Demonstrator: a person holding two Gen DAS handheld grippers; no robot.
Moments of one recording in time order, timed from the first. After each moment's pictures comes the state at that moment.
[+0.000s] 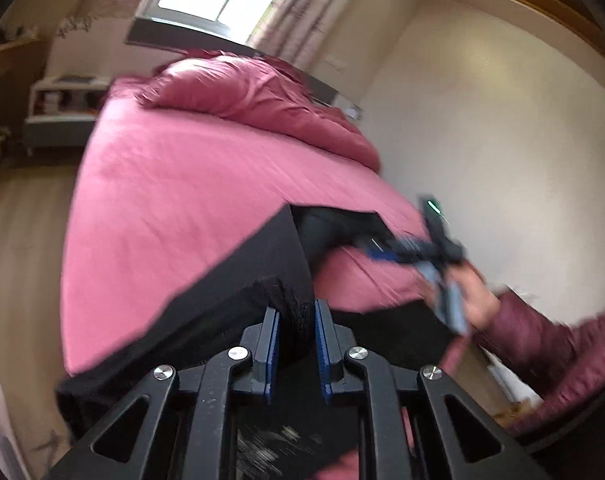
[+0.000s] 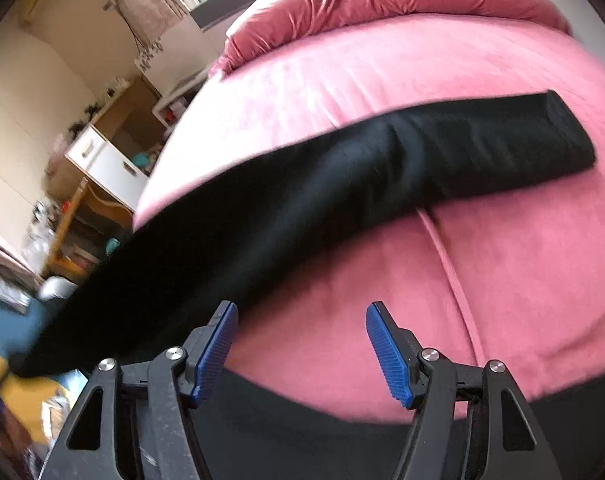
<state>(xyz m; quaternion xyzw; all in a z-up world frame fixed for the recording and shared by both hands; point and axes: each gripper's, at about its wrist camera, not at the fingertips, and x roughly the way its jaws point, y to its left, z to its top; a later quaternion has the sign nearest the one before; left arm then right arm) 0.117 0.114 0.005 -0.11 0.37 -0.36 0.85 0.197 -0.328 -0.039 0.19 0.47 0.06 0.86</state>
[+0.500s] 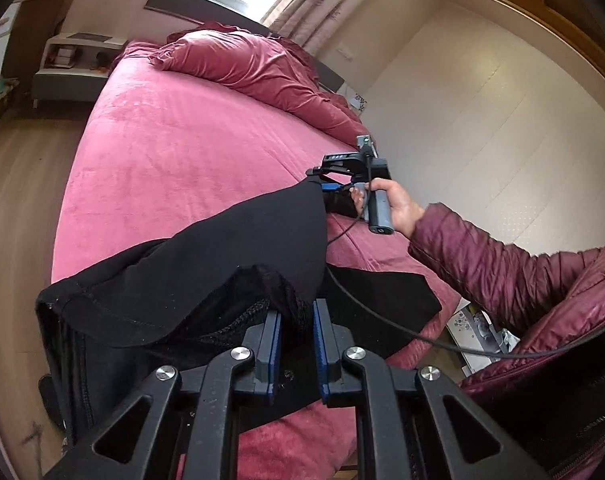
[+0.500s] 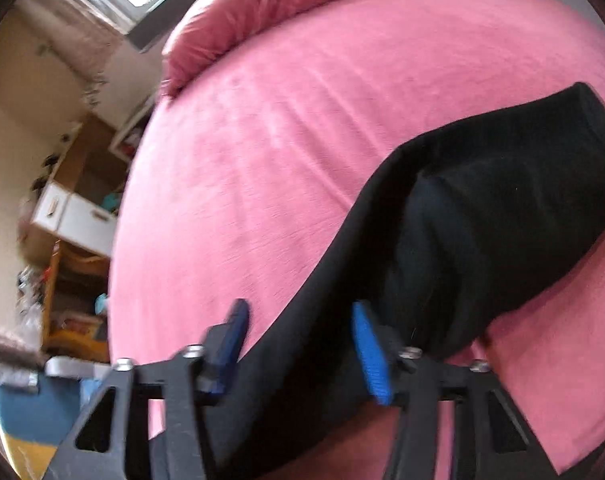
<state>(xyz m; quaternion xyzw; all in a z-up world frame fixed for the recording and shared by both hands) 0.070 0.141 -0.021 -0.16 0.40 -0.35 0.83 0.328 -0.346 -0.069 0.26 0.50 -0.02 0.83</state>
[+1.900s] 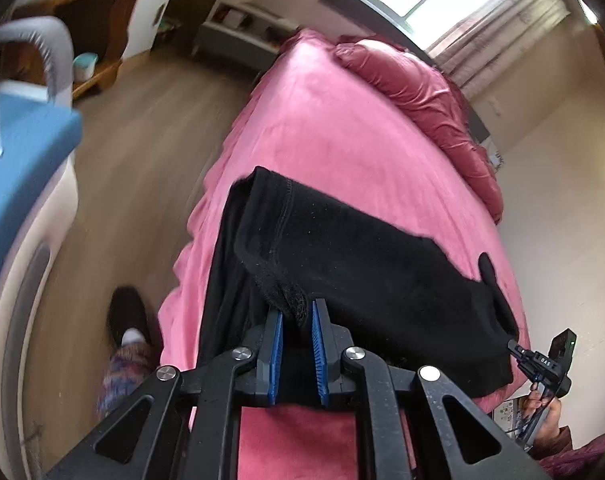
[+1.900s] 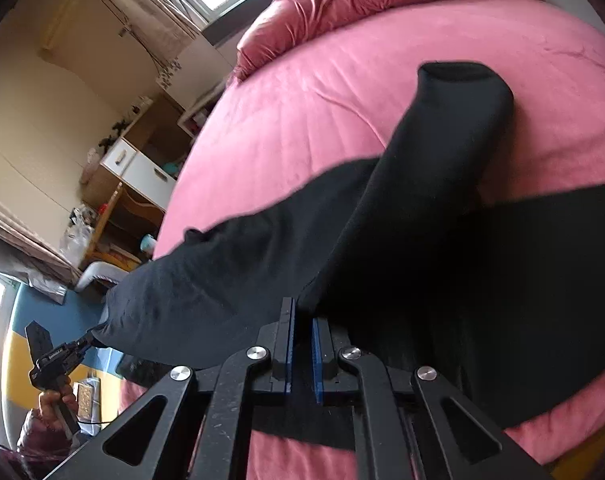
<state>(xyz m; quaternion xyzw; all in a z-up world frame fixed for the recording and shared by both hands) 0.046 0.239 -0.091 -0.25 0.46 -0.09 0.84 -0.007 -0.367 -0.072 0.24 0.45 0.09 0.86</state>
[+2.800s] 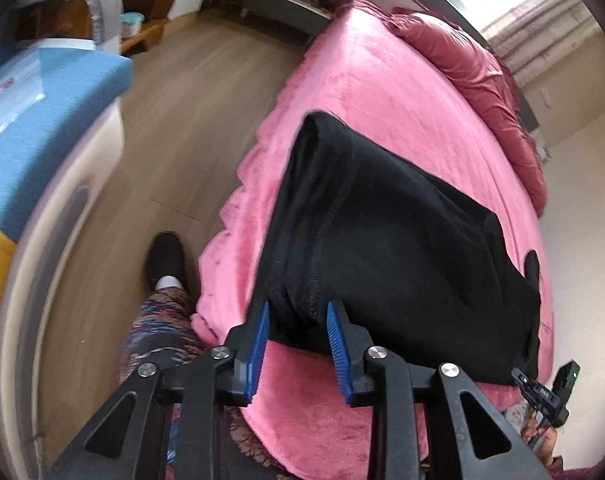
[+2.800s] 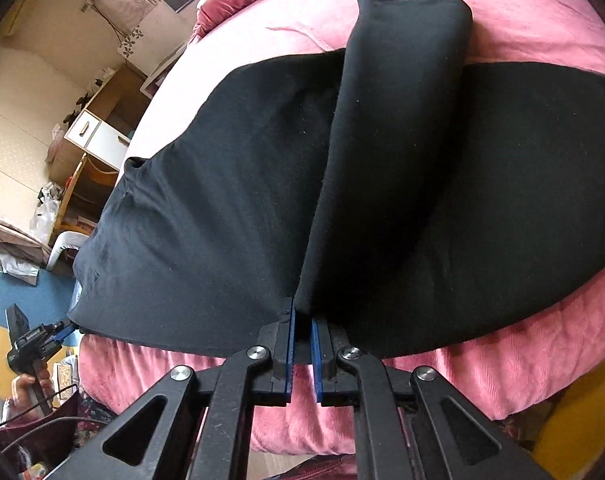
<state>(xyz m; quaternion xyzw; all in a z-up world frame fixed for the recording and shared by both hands) 0.029 0.249 -0.114 -0.24 0.53 -0.01 0.81 -0.031 -0.370 -0.133 0.24 0.52 0.05 0.82</state>
